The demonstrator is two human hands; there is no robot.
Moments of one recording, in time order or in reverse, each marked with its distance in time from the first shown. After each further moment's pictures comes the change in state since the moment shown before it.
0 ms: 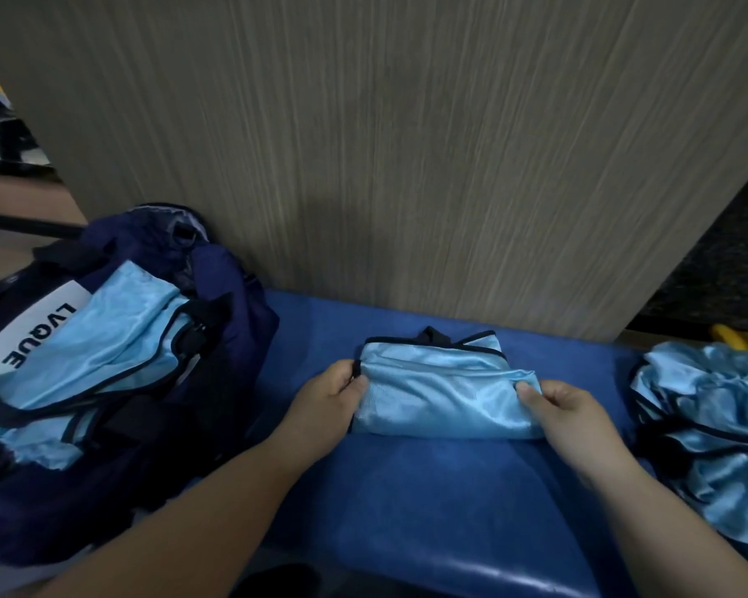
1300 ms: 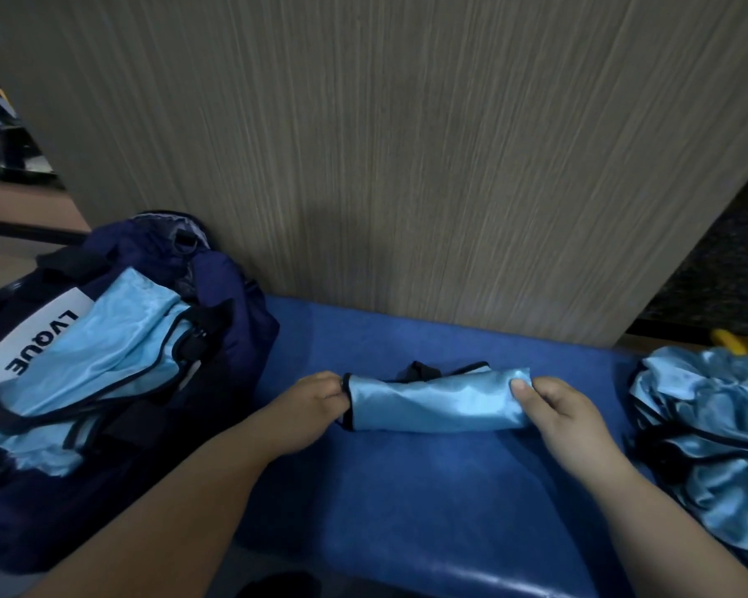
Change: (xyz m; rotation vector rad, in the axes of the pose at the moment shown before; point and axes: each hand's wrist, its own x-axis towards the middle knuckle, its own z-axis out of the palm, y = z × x) left_hand 0.023 -0.011 -0.029 0.589 -0.251 0.261; right_hand 0.003 -0.004 -0.002 -0.208 0.023 -0.234
